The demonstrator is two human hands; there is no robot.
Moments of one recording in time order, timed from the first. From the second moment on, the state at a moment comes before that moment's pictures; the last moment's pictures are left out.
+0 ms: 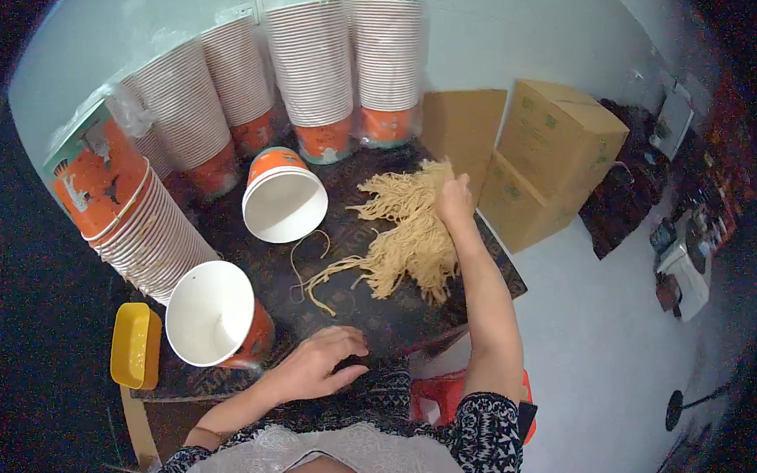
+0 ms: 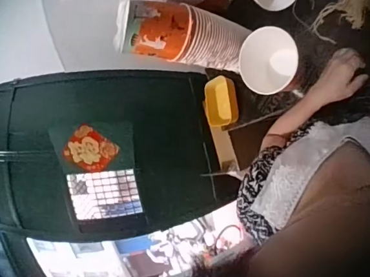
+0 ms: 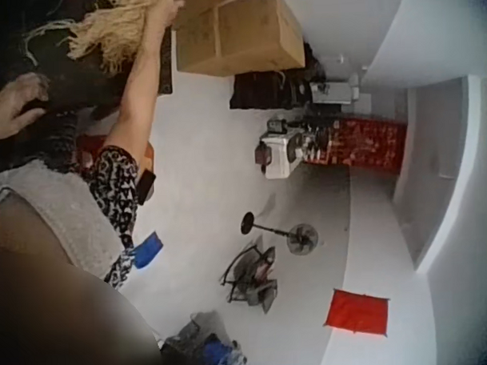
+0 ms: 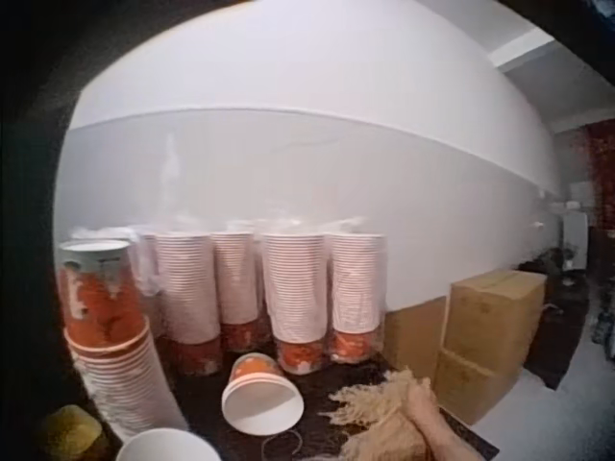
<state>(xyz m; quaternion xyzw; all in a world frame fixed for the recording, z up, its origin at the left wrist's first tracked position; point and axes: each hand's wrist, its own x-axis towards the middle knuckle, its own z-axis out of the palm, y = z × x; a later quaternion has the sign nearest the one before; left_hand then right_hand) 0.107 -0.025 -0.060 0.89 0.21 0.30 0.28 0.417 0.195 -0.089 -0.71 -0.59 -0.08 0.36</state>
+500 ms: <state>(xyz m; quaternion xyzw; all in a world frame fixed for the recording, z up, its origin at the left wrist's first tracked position) 0.083 -0.045 -0.063 0.89 0.21 0.27 0.31 0.267 0.176 -0.105 -0.33 -0.92 0.09 0.21</state>
